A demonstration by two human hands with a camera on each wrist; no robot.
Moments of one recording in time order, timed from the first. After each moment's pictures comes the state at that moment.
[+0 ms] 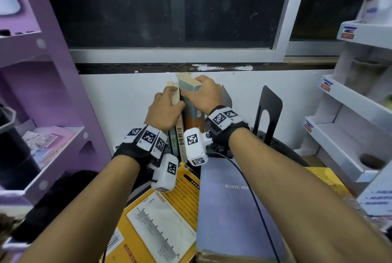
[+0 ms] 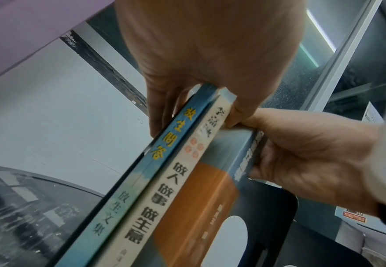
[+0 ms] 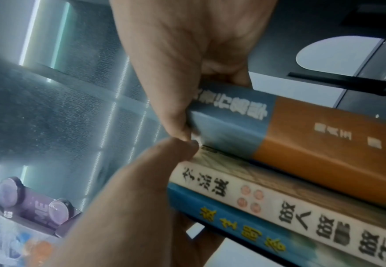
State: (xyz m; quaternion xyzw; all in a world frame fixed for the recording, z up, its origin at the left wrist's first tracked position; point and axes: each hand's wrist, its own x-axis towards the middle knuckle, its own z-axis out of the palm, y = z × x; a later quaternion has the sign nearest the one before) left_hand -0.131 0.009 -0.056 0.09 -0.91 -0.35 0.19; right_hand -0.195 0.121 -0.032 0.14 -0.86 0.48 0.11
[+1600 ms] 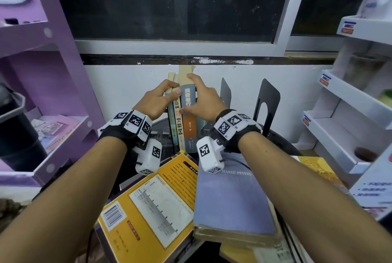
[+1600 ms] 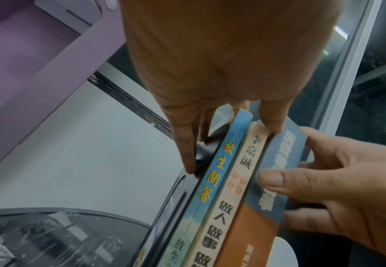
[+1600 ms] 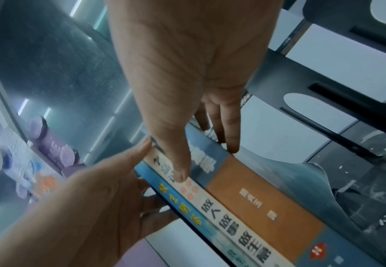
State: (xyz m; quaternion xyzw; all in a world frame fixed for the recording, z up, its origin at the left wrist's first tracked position) left_hand -0.113 -0.016 -0.052 0.01 -0.87 -0.48 0.13; right_hand -0.163 0.148 -0.049 0.30 -0.88 0.38 0.04
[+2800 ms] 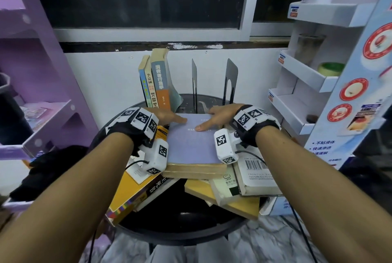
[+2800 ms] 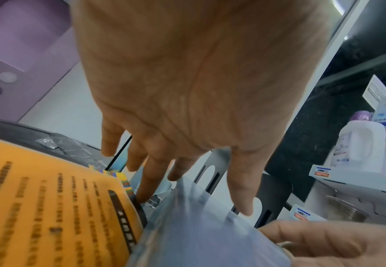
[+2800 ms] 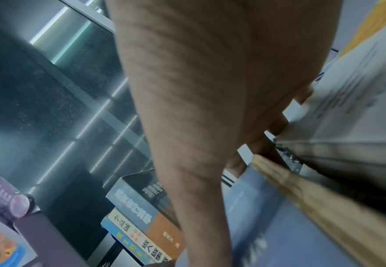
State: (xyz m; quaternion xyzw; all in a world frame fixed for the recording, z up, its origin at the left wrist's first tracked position) left_hand -0.056 0.098 -0.090 0.10 -0.90 -0.37 -0.21; right_hand -0.095 0.292 -0.073 0.21 -0.93 0.13 -0.27
